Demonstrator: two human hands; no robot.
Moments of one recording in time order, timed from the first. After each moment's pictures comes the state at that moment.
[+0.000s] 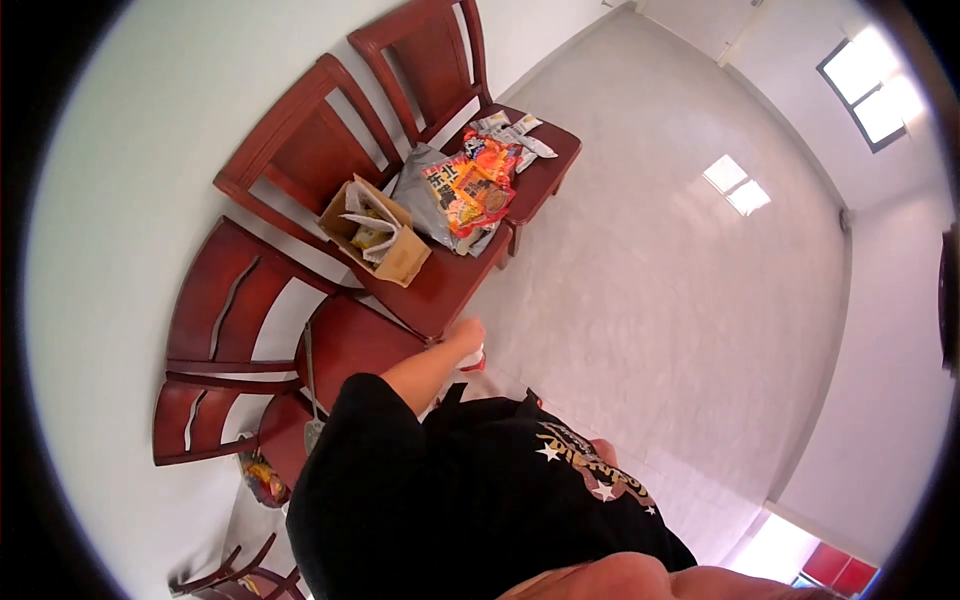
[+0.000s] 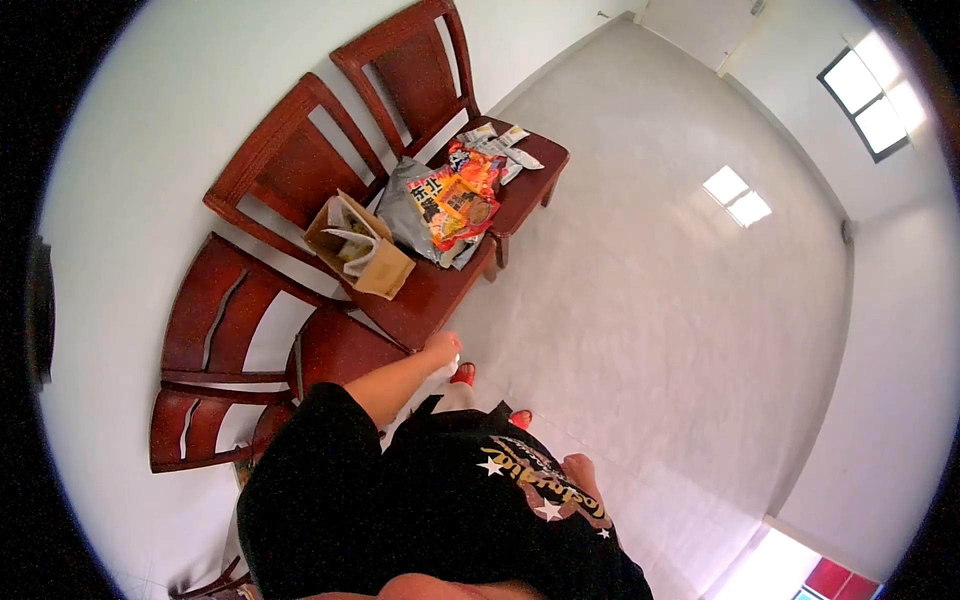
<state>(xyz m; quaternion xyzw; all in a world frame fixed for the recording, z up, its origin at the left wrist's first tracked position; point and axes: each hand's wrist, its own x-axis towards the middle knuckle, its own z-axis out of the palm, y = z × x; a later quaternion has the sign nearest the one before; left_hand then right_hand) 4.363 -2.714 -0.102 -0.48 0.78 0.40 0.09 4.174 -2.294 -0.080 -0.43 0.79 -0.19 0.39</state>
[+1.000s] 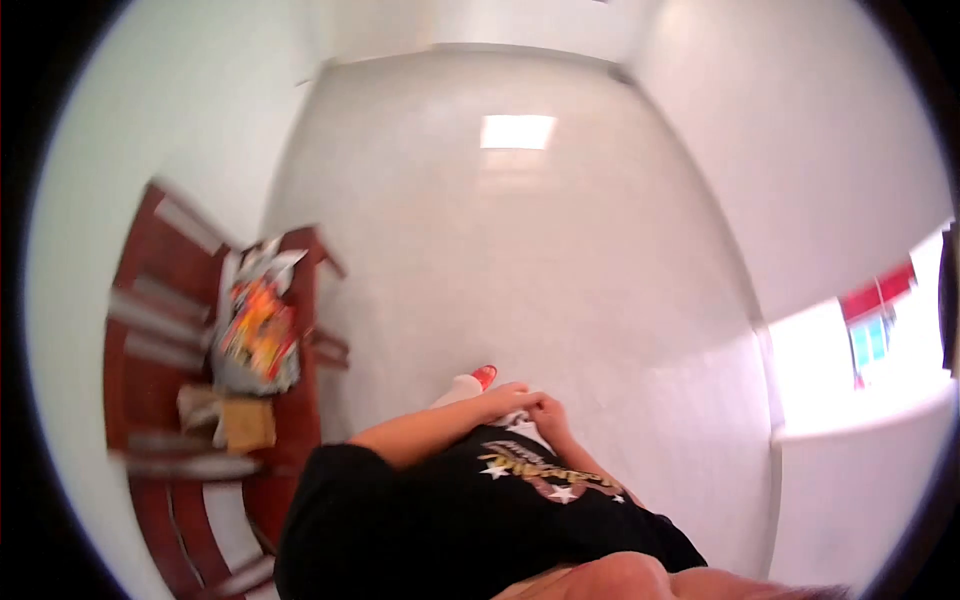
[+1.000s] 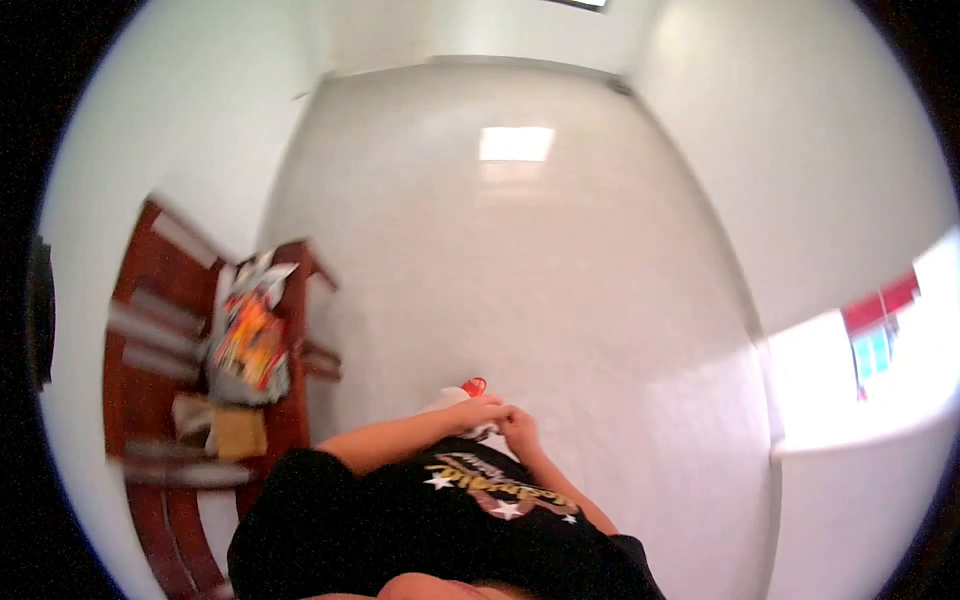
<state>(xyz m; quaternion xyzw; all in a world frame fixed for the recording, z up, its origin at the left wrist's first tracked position) 4.075 -2.401 0.009 -0.07 0.67 0.67 0.32 4.089 -2.254 0.020 -0.09 0.80 -0.56 0.17</state>
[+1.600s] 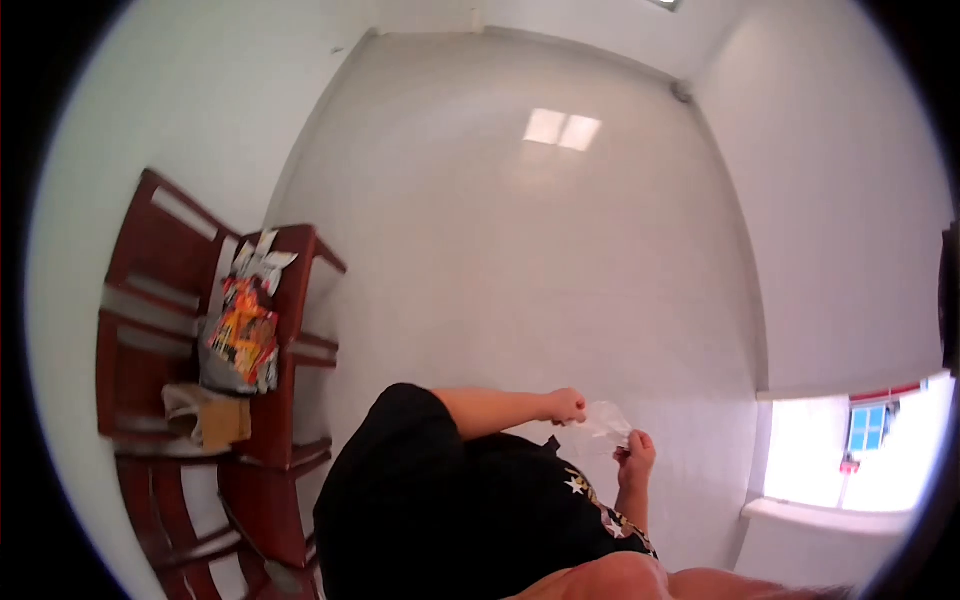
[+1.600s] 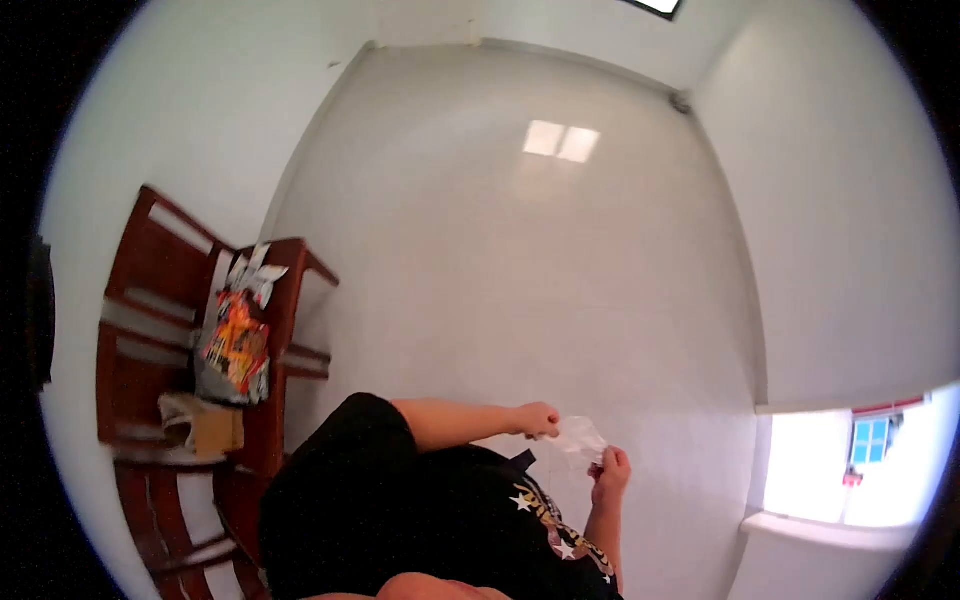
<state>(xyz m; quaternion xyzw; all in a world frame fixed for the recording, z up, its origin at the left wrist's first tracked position) 3.817 -2.309 0.014 0.03 0.66 0.64 0.39 3.866 -2.098 0.084 0.27 0.67 -0.69 0.09</state>
